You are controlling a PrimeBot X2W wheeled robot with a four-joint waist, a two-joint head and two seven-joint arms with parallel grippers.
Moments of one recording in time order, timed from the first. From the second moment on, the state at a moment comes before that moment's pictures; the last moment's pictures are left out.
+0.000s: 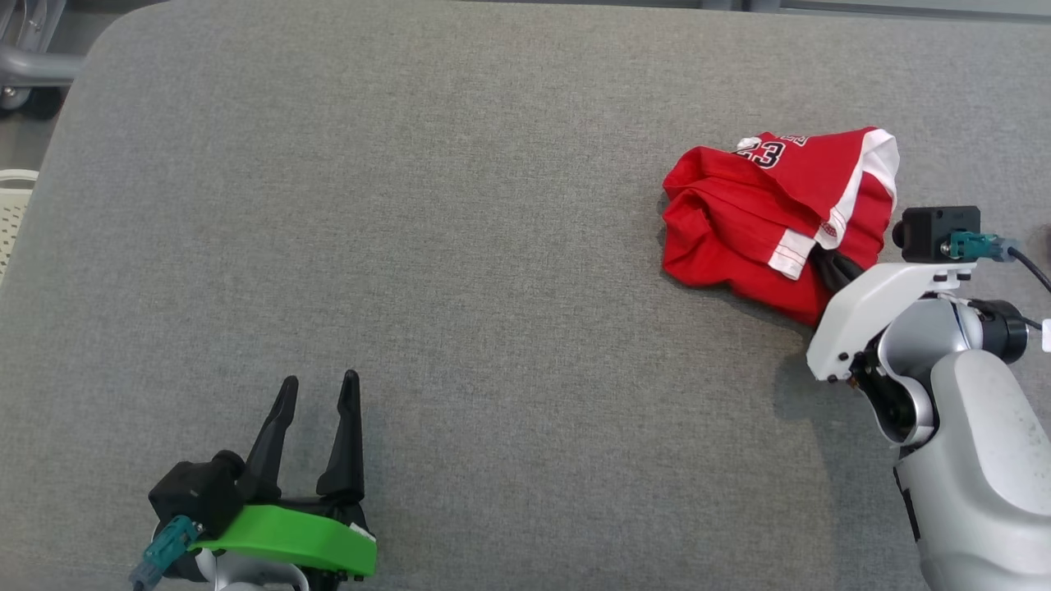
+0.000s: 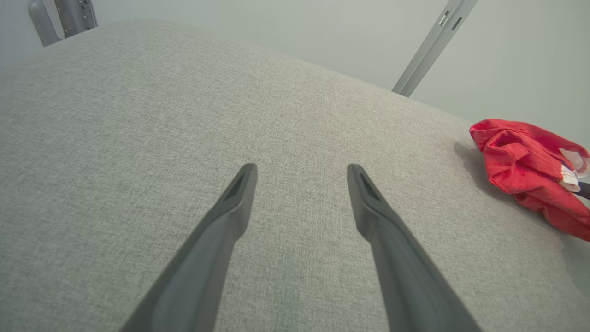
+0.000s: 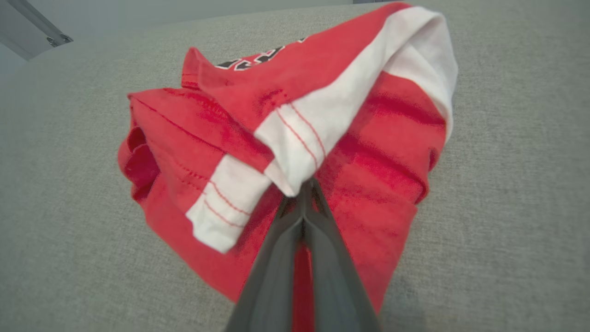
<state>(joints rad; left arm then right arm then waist) -0.05 0.24 -0.36 0.08 -0.64 0.06 -0.26 -0.43 -0.14 -0.01 0.30 0.29 0.13 0.34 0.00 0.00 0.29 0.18</state>
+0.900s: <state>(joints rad) -0.10 0.15 -0.39 0.17 -0.64 0.02 -0.26 -0.73 -0.25 -0.02 0.50 0.21 0.13 0.43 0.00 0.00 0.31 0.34</state>
